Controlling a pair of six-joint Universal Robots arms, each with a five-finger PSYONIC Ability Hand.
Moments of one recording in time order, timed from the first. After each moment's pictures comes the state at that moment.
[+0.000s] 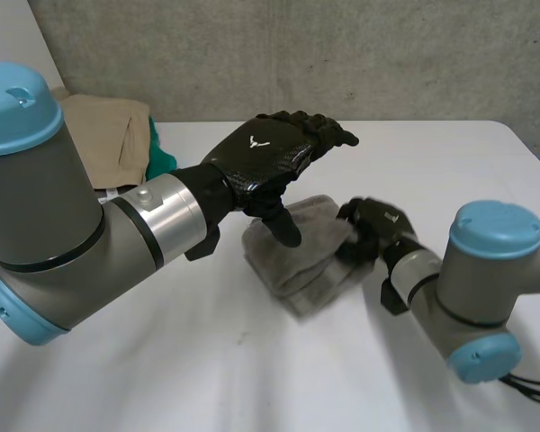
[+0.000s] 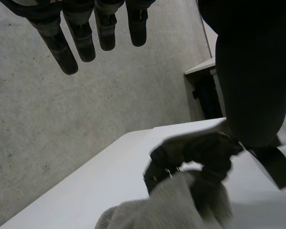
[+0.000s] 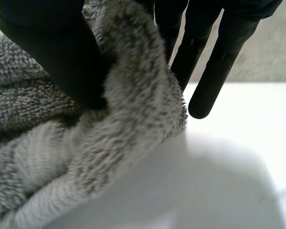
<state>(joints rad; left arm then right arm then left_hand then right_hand) 4.13 -1.87 -1.33 3.15 -1.07 3.23 2.01 -1.00 1.57 -0.36 1.46 3.45 0.21 0.21 0.22 0.21 0.05 0.97 1.12 1.13 1.19 0.93</state>
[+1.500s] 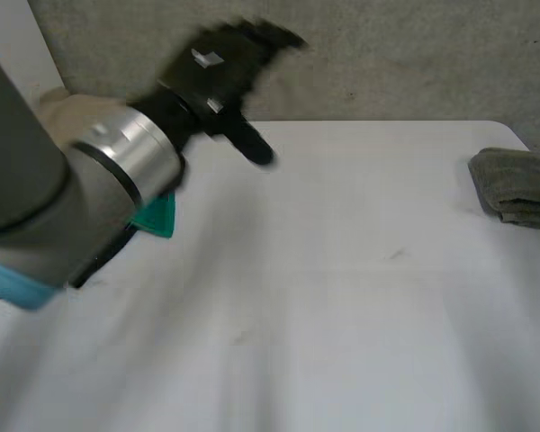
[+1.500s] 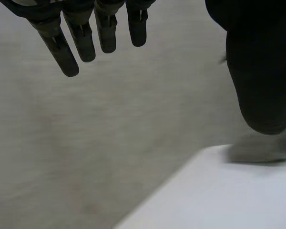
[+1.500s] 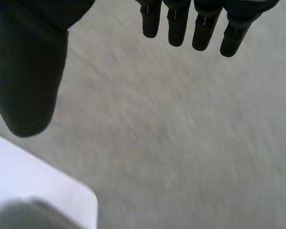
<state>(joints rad) 4.16 -1.81 -1.23 3.20 -1.32 3.23 1.50 -1.04 1.10 -0.29 1.50 2.84 0.21 0.24 0.22 0.23 0.05 0.23 0.22 0.22 0.22 0.05</state>
